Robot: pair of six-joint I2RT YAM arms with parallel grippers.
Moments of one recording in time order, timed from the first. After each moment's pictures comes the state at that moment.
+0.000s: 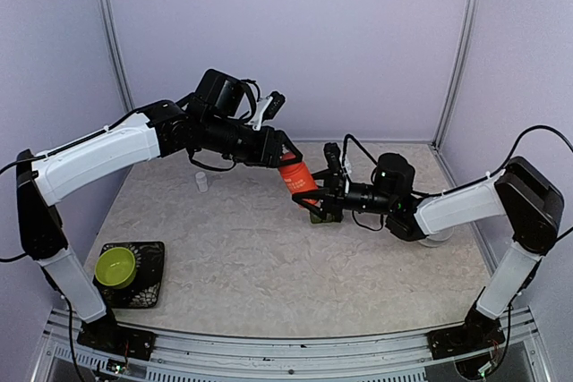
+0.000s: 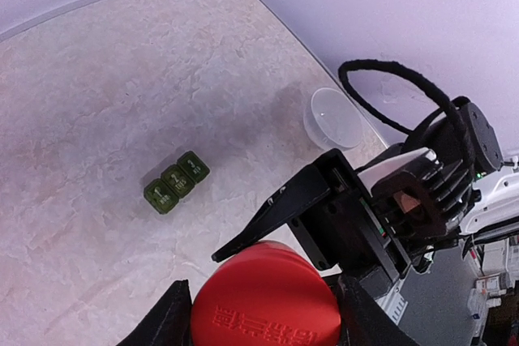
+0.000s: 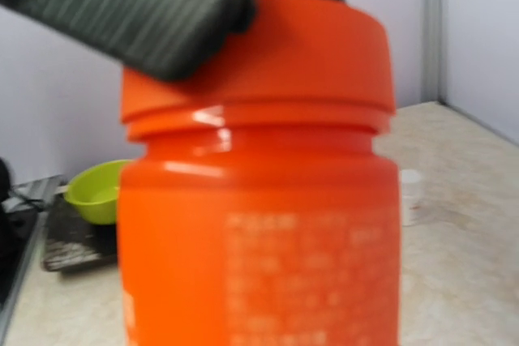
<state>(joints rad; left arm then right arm) -0.83 1.69 1.64 -0.54 0.29 -0.39 0.73 1.70 0.80 0.93 -0.64 0.12</state>
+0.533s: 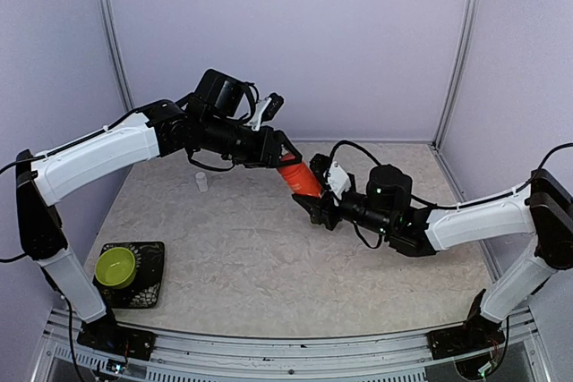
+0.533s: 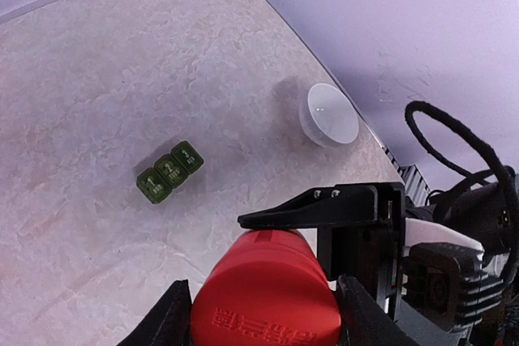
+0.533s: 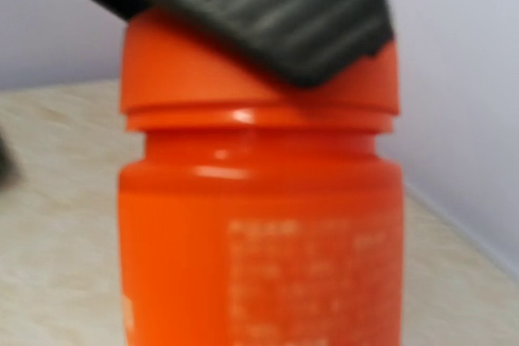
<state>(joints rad) -0.82 1.69 1.64 -0.55 0.30 -0.43 0.92 1.53 0.75 0.71 -0.02 -0.23</state>
